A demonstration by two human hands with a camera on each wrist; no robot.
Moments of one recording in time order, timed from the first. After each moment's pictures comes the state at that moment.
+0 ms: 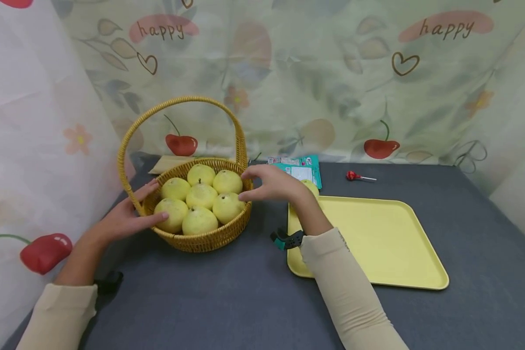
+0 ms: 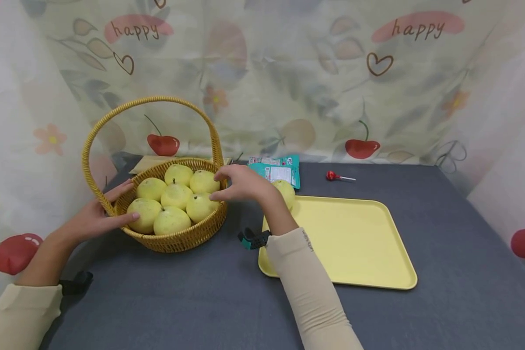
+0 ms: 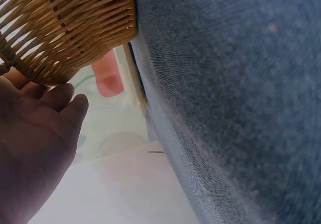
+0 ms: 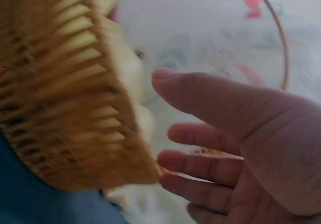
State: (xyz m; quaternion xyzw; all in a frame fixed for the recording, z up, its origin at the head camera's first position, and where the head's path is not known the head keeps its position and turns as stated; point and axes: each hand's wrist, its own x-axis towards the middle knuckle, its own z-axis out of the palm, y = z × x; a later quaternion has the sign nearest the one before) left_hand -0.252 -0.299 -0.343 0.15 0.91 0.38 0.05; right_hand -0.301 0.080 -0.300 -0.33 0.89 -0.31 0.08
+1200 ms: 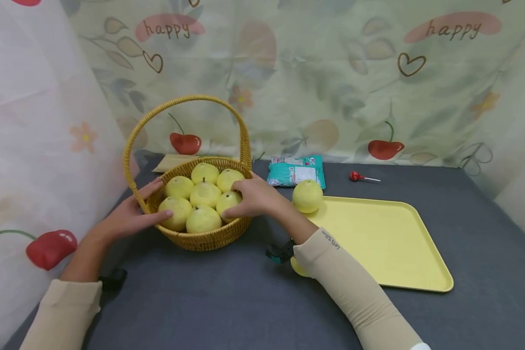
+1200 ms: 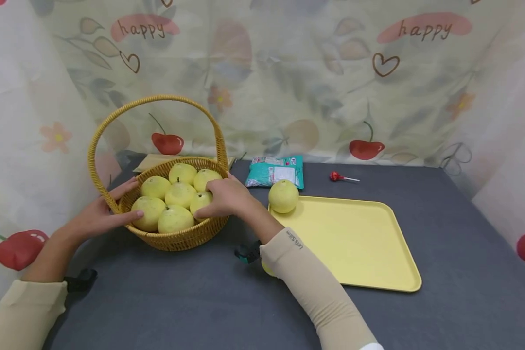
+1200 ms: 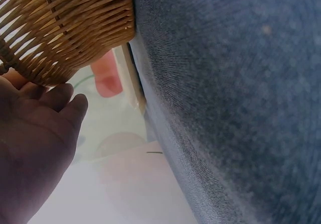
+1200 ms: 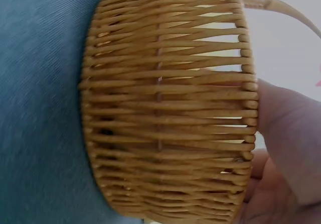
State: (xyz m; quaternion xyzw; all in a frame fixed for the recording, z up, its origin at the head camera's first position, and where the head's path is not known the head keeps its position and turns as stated) left_hand -0.250 -0.298 -0.344 0.14 0.91 0.38 0.04; right_hand -0.290 0.030 -0.321 -0.34 0.92 -0.19 0.05
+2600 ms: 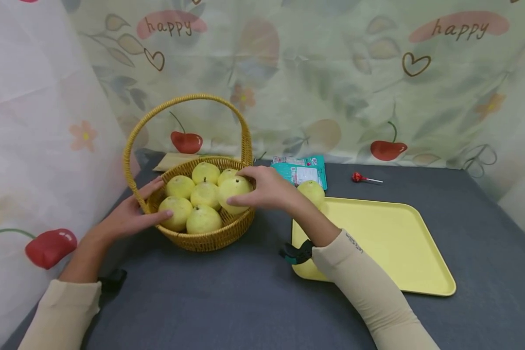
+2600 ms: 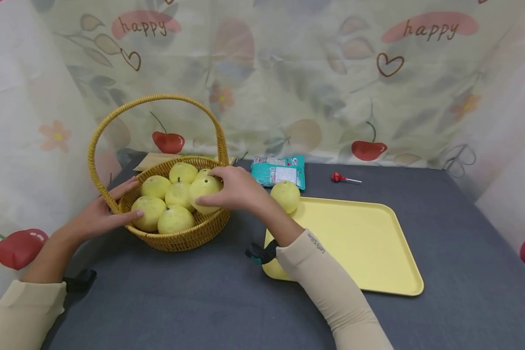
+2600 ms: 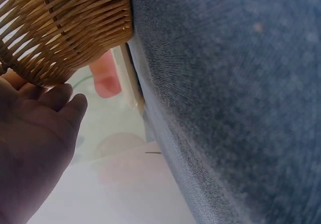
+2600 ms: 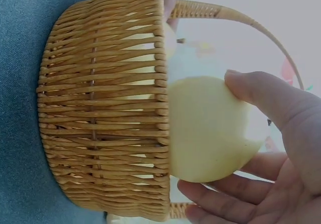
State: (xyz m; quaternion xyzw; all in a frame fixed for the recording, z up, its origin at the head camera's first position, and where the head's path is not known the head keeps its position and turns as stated) left_hand -0.249 -0.300 -0.345 0.15 0.91 0.39 0.04; right_hand -0.275 0.053 -0.293 -0.29 0.90 -0.34 0.05
